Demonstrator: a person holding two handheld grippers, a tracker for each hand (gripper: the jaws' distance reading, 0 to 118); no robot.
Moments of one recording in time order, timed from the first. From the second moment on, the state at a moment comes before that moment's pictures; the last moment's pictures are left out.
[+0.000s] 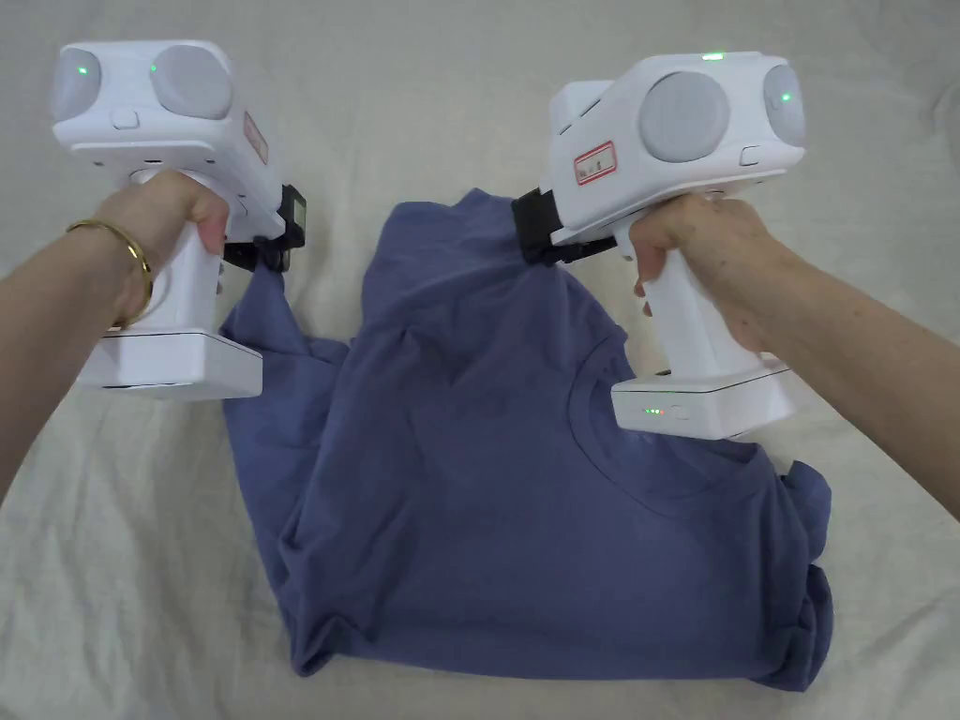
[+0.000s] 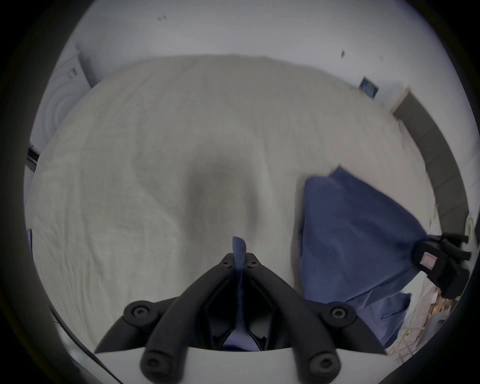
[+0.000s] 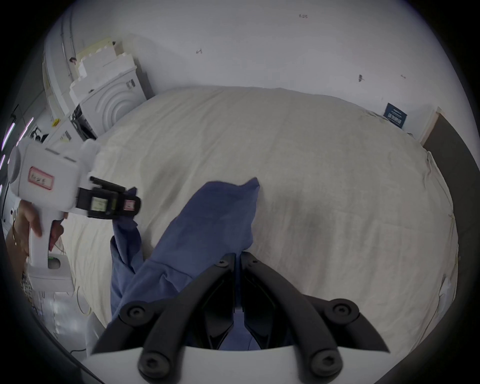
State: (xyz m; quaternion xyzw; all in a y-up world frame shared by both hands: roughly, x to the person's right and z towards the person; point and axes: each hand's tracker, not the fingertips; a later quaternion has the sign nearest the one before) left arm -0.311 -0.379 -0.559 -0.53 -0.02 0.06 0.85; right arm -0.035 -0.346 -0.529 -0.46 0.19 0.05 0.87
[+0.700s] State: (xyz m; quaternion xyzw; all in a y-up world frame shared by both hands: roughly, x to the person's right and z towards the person) left arm -0.452 -0.105 -0.406 -0.24 0.12 0.16 0.95; right arm 0.095 -0.105 -0.416 -0.26 0.04 0.04 0.96
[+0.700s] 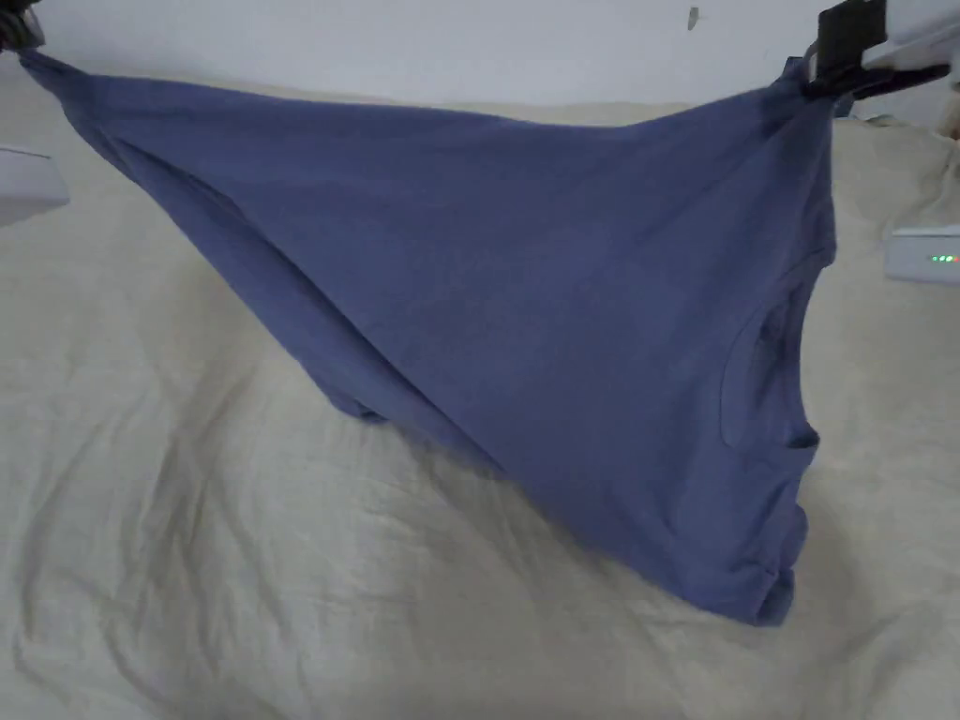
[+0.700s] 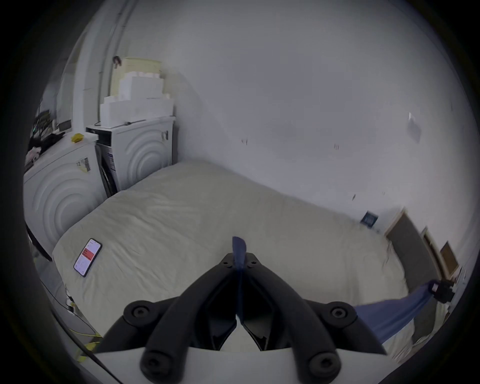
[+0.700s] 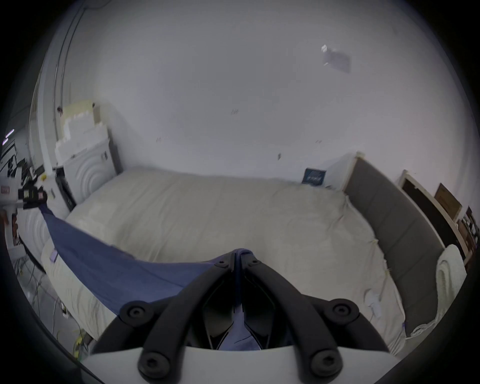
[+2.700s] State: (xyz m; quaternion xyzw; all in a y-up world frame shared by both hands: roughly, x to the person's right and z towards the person) left arm -0.357 -0.197 -0.664 -0.22 0.19 0.04 0.96; right arm 0.109 -0.111 -0.649 -0.19 -0.10 0.01 0.98
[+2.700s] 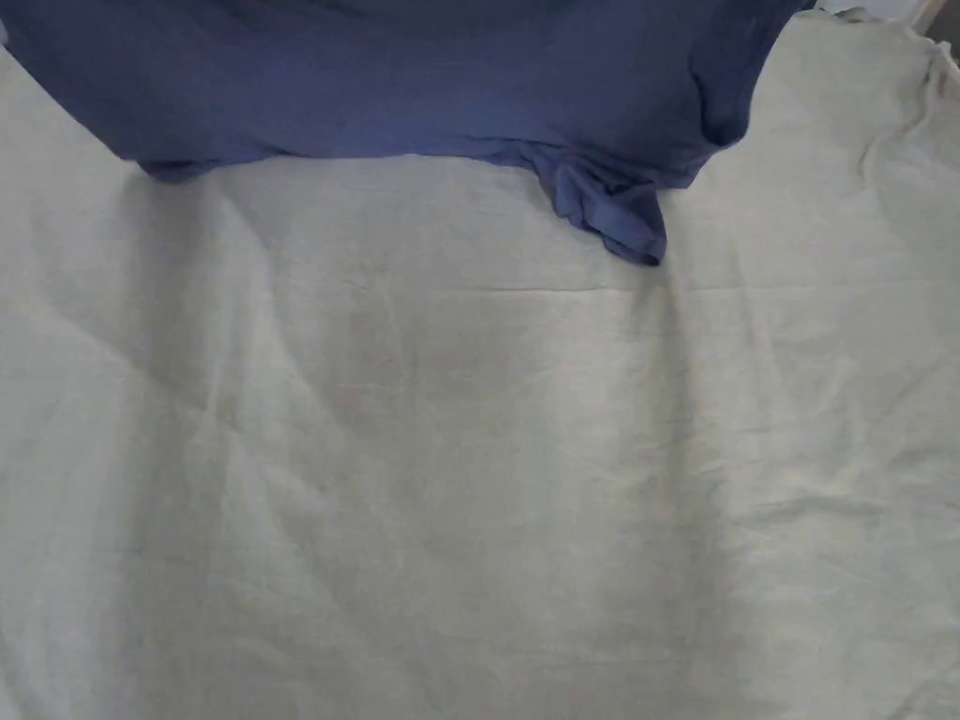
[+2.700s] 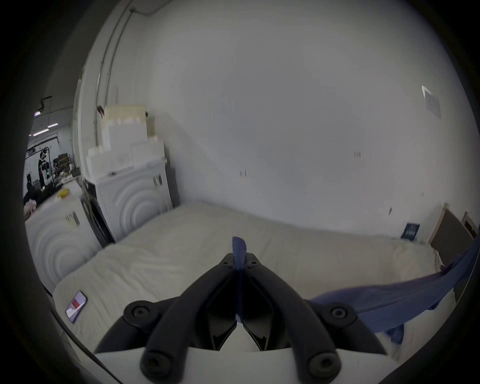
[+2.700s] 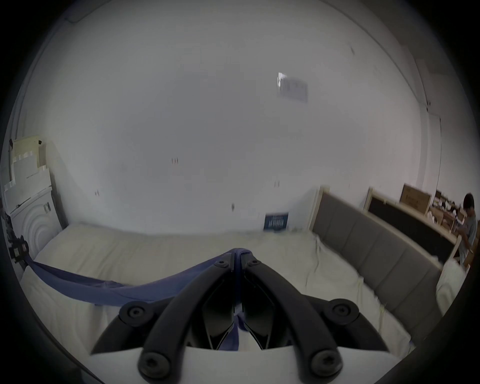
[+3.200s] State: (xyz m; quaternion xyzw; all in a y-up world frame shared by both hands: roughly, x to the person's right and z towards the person) left arm -0.352 -0.398 -0.585 -0.39 0.17 0.02 0.91; right arm 0.129 -0.377 -0.580 -0.40 -0.10 -0.06 0.91
